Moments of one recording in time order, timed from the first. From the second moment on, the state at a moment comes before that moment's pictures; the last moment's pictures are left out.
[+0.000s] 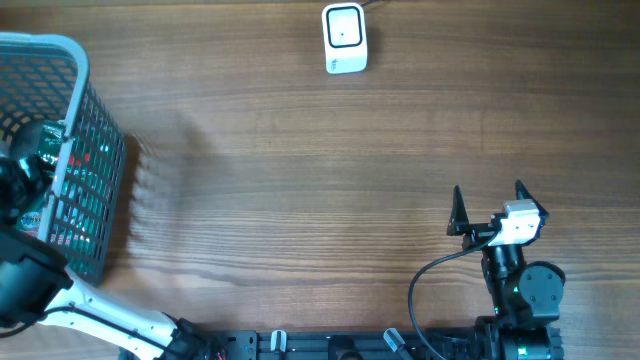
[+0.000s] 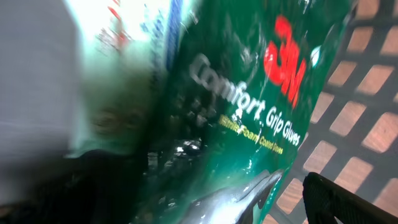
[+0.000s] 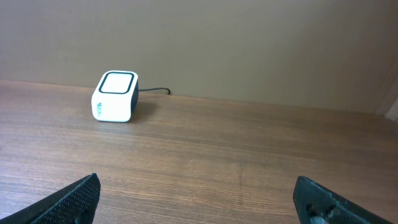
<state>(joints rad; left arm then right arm) 0.94 2.13 1.78 -1.32 0.39 0.41 0.01 0.02 0.03 -0.06 -0.05 -0.08</state>
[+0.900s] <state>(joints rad) 0.83 1.94 2.67 -1.68 0.37 0.00 0.01 0.02 0.03 -0.06 -0.05 -0.08</state>
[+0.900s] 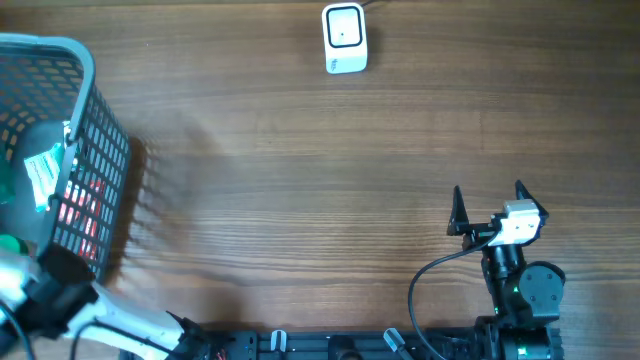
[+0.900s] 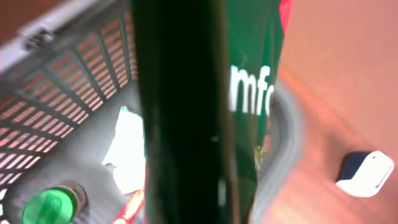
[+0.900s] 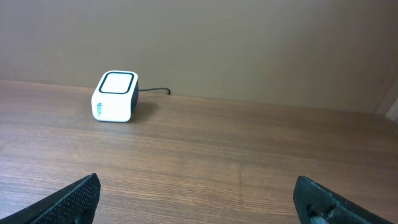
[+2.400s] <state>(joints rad) -0.27 1.42 1.45 -0.84 0.32 -0.04 0.01 0.02 0.03 -0.06 -0.05 -0.08</state>
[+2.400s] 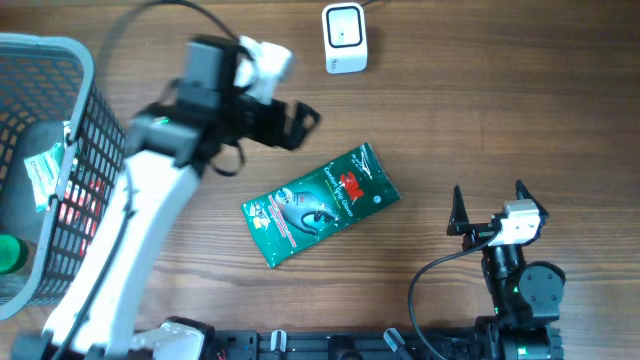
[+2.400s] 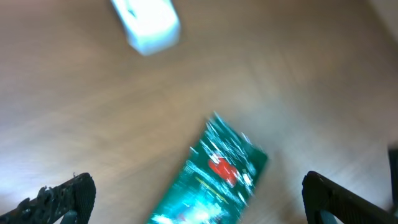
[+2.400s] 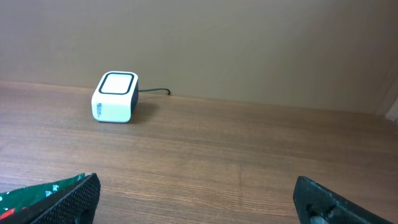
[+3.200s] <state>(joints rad) 1.00 1.55 1.48 -1.22 -0.01 -0.67 0.01 0.02 0.03 -0.06 -0.05 -0.08</state>
